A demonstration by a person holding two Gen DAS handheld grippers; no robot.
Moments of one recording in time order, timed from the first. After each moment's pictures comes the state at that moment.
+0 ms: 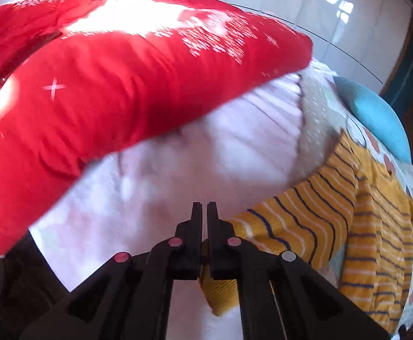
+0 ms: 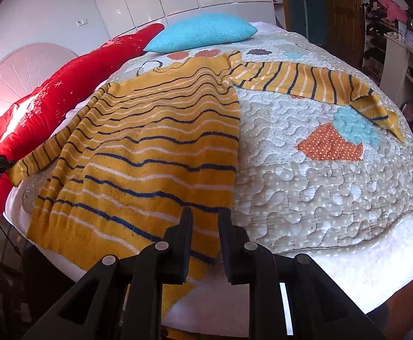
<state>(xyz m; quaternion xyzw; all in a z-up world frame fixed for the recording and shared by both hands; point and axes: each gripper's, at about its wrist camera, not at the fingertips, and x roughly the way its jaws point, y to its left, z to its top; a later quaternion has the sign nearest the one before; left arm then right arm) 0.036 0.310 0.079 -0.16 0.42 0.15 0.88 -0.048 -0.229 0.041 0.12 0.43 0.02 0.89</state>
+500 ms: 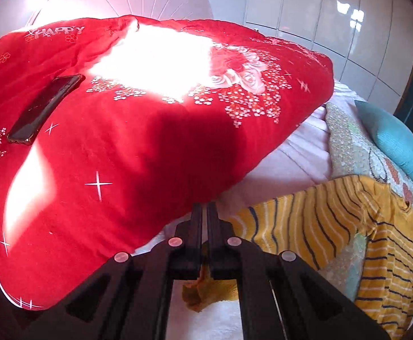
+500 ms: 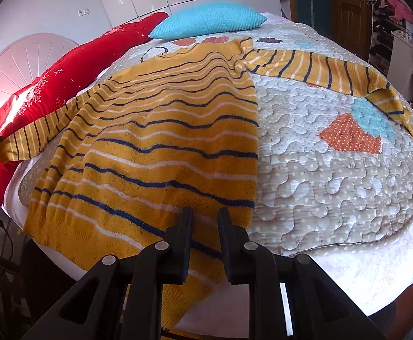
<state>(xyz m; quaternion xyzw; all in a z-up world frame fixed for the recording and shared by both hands) 0.054 0.340 0.126 -0.12 0.39 0.18 0.89 -0.038 -0.211 0.026 0.11 0.46 0.03 0.88</state>
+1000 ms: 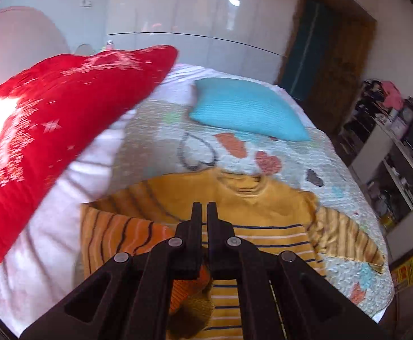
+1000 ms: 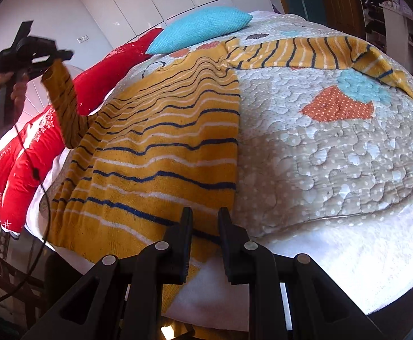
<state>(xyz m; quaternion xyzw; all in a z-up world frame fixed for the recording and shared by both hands) 0.146 -0.017 0.200 -0.05 0.38 -0.12 0.91 -0.068 -0.247 0.015 0.20 0.42 0.05 0.88</state>
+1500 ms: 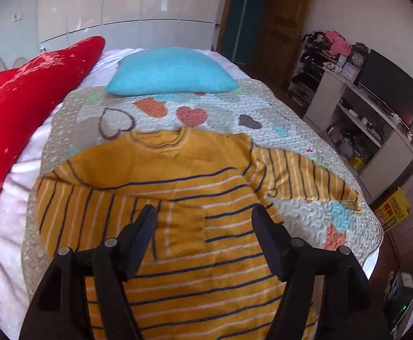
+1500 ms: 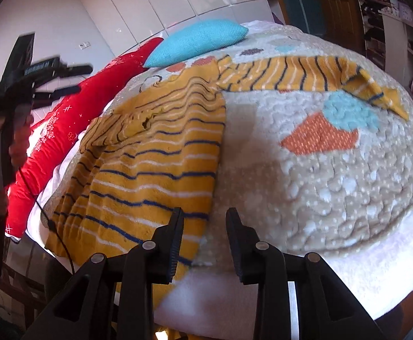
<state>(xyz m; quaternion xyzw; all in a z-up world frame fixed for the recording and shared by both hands) 0.082 -0.066 0.151 0.02 0.41 -0.22 0.88 -0.053 -0.271 0.043 0.18 0.40 0.06 0.90</state>
